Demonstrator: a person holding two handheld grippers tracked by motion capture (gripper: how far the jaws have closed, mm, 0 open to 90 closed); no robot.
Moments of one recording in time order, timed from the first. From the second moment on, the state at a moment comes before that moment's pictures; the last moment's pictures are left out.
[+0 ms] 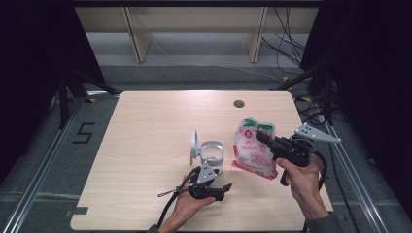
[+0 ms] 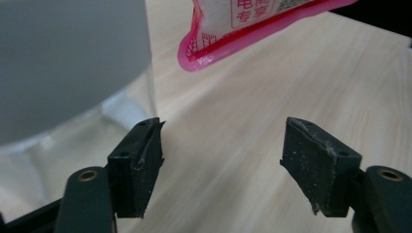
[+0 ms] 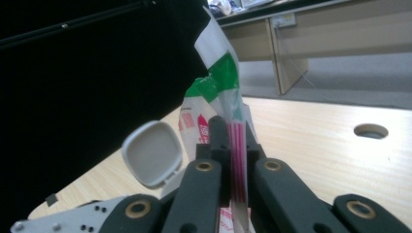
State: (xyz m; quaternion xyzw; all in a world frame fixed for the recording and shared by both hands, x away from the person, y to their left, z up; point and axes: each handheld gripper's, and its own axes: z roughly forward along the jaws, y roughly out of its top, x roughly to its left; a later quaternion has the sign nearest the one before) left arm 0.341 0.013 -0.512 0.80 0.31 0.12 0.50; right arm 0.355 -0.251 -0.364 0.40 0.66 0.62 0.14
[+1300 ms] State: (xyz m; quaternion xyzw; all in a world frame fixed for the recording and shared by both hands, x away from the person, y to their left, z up) left arm 0.334 -0.044 -0.508 0.74 0.33 0.15 0.57; right arm 0.376 -0.198 -0.332 0.38 0.72 0.57 0.12
